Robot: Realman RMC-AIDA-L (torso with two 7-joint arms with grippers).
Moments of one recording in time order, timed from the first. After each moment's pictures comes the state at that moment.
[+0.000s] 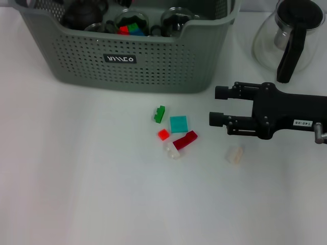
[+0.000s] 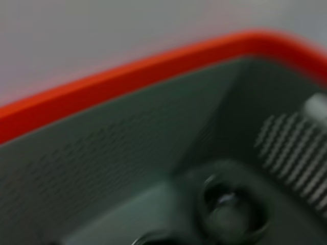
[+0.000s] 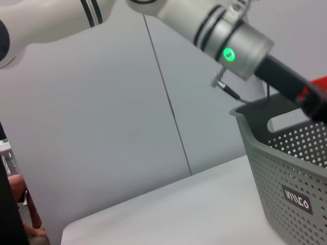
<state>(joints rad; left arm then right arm) -0.98 -2.00 0.98 0.84 2.65 1.14 -2.44 0.54 2.07 -0.88 -0.56 -1.80 -1.66 1.32</state>
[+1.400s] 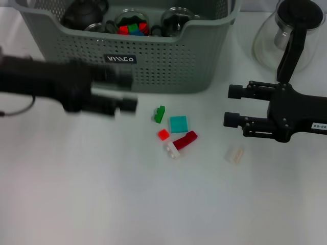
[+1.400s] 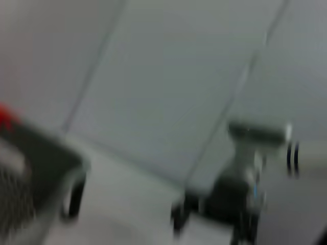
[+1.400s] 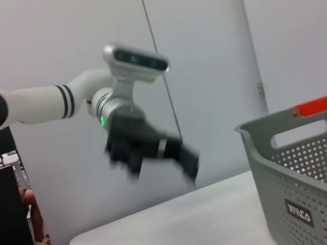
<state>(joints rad) -0.52 -2.01 0.71 0.94 1.96 1.97 -1.80 0.51 2.05 -0.82 -0.56 -1.80 -1.74 1.29</state>
